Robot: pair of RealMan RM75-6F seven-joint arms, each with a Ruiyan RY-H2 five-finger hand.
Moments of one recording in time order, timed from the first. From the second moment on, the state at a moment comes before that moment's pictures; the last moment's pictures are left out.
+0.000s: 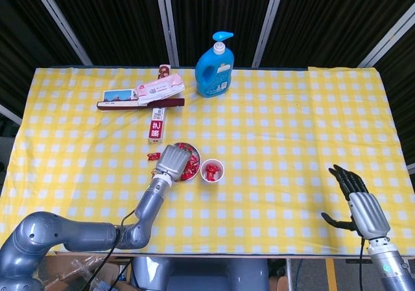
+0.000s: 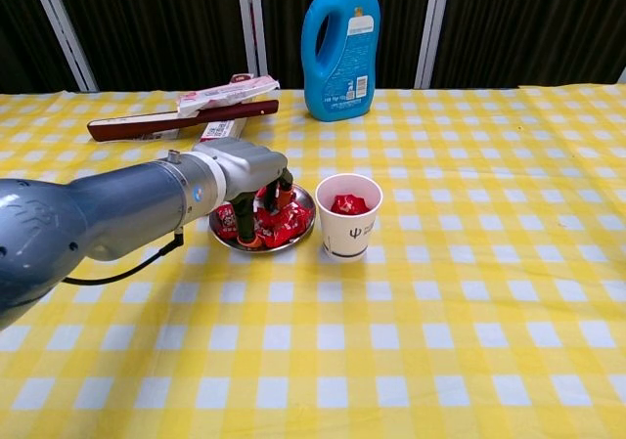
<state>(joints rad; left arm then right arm) -1.13 -1.83 -0.16 -1.35 0.46 1.02 0.94 0.16 -1.07 0.01 -1.71 -1.54 1.34 0.26</state>
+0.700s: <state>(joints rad) -1.10 -1.82 -0.16 -1.32 0.50 1.02 0.93 0.16 -1.06 0.01 -1.71 -1.54 1.34 0.26</state>
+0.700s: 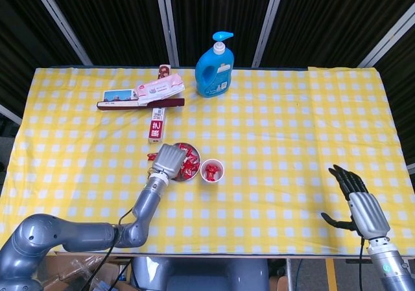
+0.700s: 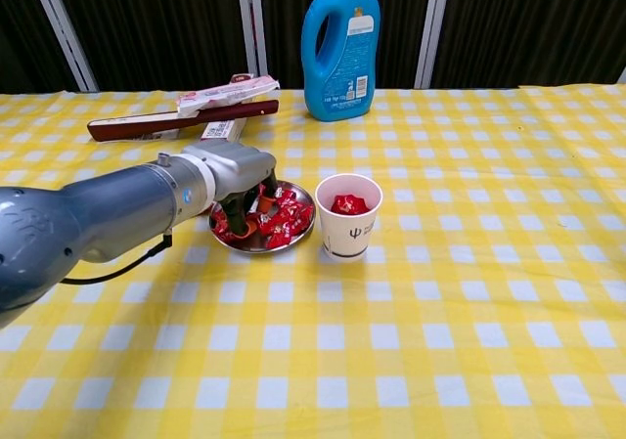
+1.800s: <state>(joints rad) -1.16 -1.73 -0.27 -1.62 0.60 1.11 0.91 0.16 -1.07 0.01 -1.71 -1.54 1.35 0.26</state>
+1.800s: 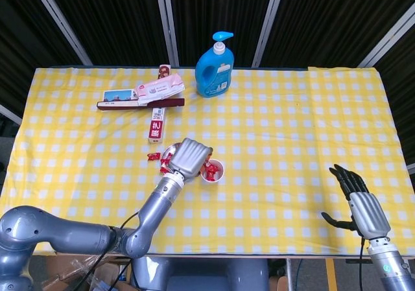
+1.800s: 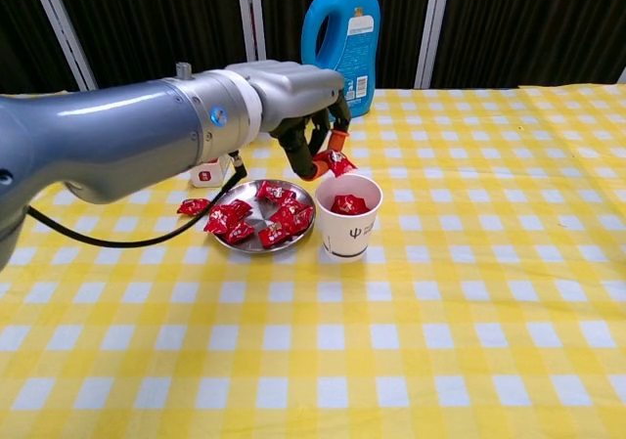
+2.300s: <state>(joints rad) -1.18 -1.79 -0.28 -1.57 0.58 1.12 0.90 0.16 -1.06 0.01 -1.71 -1.54 1.35 0.27</state>
